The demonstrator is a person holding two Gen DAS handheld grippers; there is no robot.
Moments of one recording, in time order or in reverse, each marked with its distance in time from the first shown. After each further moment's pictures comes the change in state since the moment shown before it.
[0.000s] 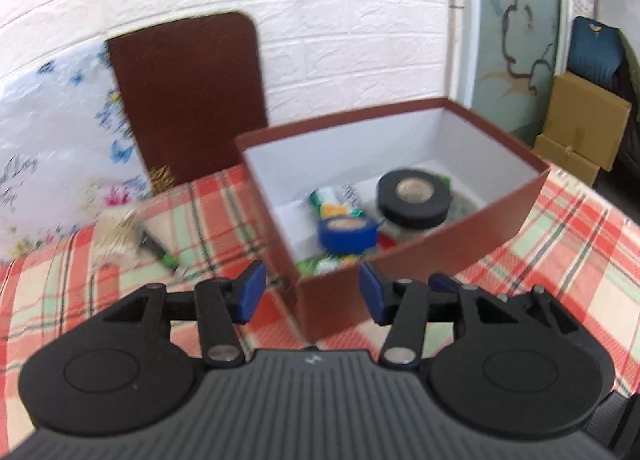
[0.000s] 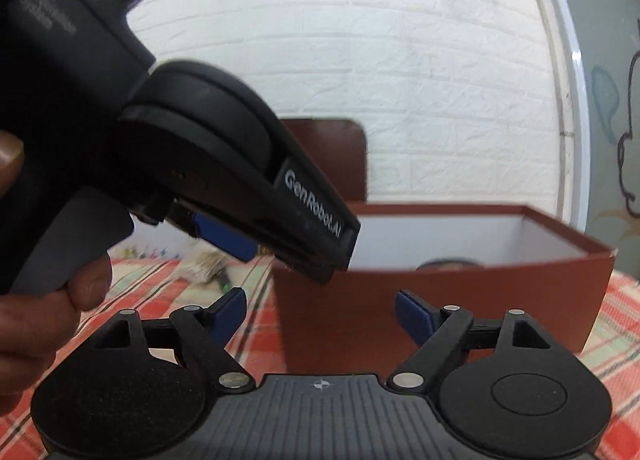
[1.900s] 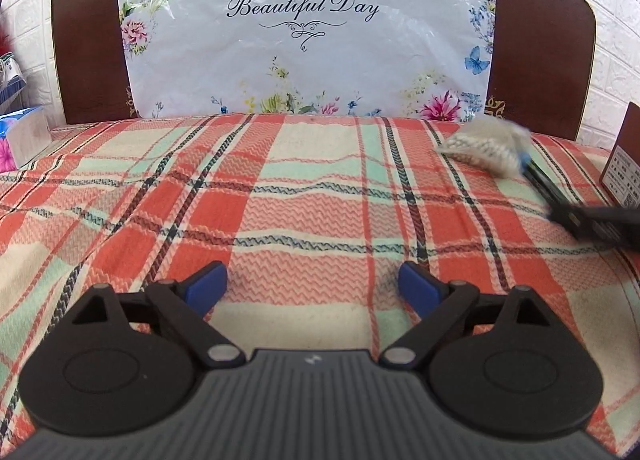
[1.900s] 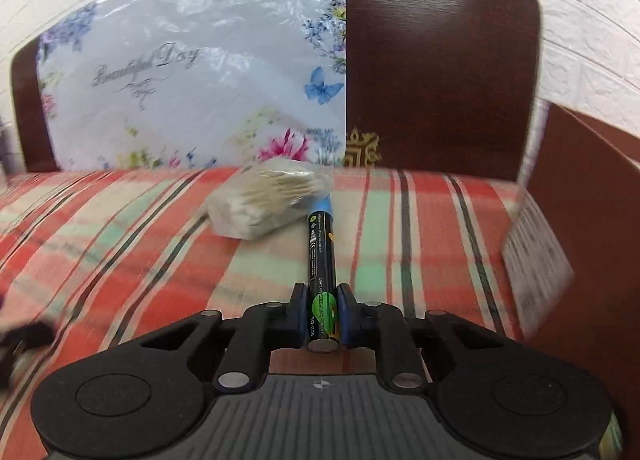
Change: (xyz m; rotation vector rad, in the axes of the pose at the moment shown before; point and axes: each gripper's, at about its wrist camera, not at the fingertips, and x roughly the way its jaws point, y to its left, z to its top) left arm 0.021 0.244 -0.141 -0.383 -0.023 0.403; right arm 0.192 0.100 0.000 -0.089 0.359 0.105
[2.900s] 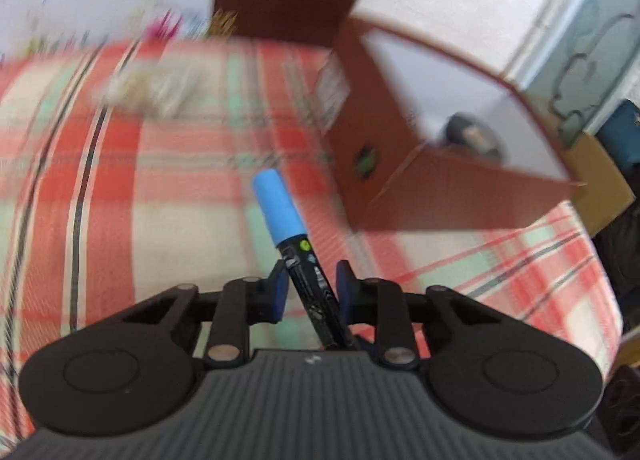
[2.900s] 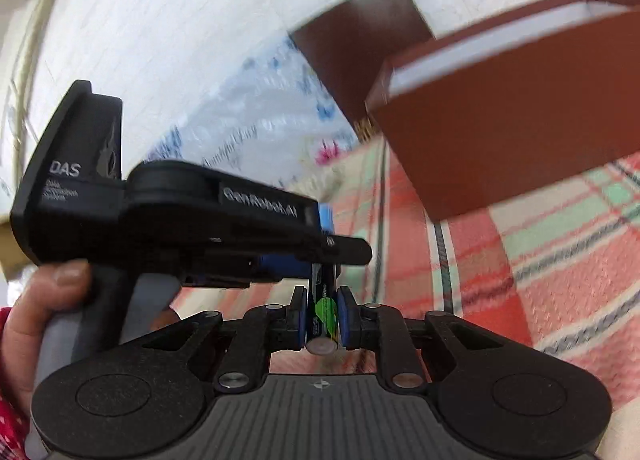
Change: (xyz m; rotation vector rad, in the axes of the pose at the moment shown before) left arm -0.094 -0.179 0.021 0.047 0.280 -0.484; right arm -0.179 -0.072 -0.109 0.437 -0.118 0.388
